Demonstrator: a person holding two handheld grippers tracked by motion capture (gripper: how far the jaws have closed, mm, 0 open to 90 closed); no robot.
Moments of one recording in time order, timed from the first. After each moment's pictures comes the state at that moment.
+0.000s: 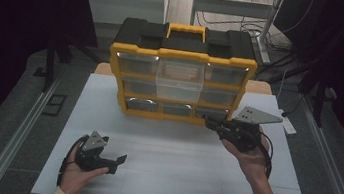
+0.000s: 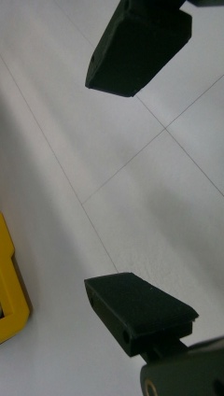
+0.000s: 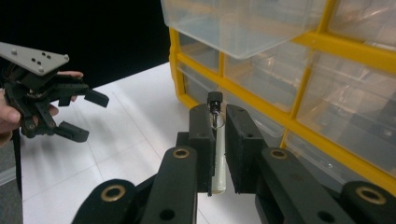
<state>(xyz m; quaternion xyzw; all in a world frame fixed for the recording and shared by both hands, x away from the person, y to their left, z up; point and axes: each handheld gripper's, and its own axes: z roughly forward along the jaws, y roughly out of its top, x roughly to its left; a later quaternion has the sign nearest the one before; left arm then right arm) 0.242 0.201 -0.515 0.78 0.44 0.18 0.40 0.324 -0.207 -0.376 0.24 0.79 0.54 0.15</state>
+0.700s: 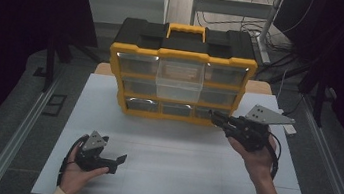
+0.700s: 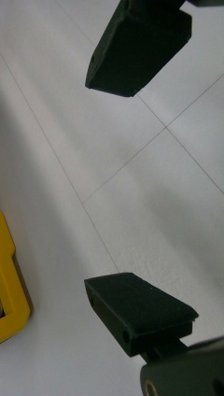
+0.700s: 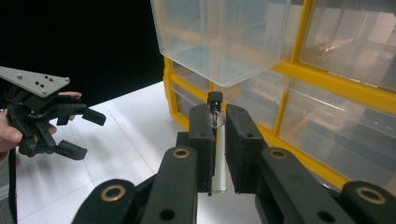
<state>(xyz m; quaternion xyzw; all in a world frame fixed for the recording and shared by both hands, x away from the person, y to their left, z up) 0.242 0.201 -0.515 0.78 0.44 0.18 0.40 0.318 -0.218 -0.361 0.25 0.77 0.56 0.17</state>
